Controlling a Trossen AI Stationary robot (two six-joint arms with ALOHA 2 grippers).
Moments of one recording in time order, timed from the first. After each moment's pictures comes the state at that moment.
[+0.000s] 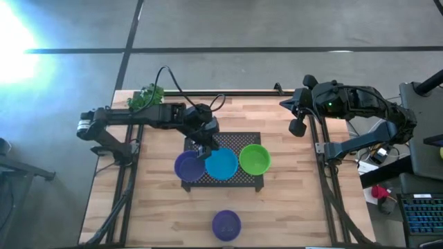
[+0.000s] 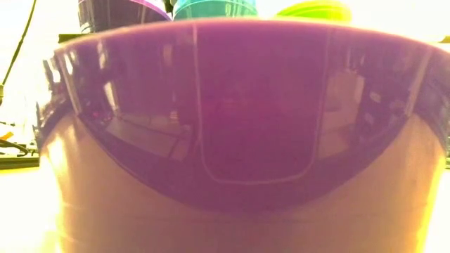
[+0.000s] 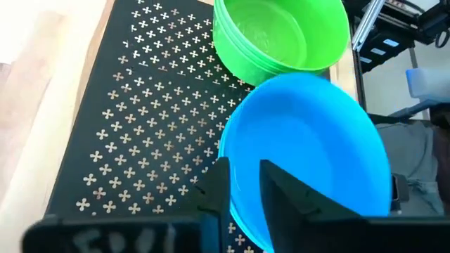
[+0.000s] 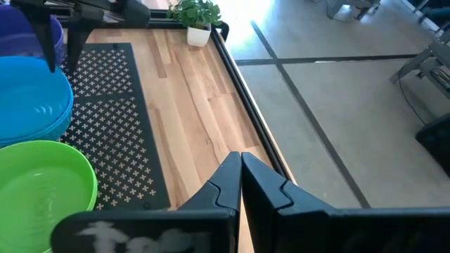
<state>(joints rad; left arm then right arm) 0.08 1.49 1.45 -0.76 0.25 -0.21 -0.05 1.13 1.60 -1.11 0.39 0.00</state>
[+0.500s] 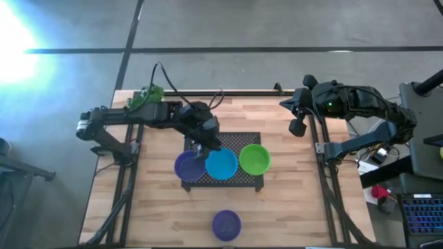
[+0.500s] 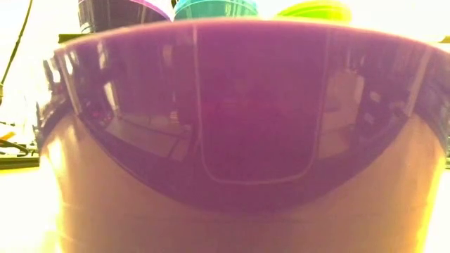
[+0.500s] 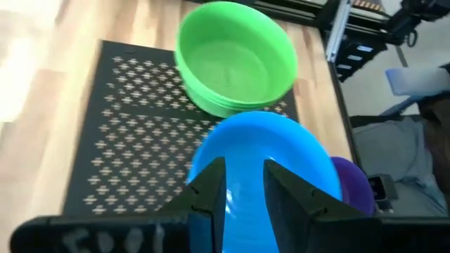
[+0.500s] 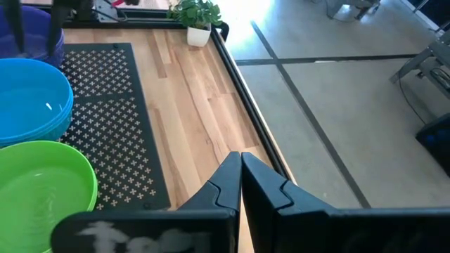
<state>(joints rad) 0.04 1.49 1.55 -0.78 0.25 -0.13 -0.05 1.13 1.60 -1.11 0.39 0.00</state>
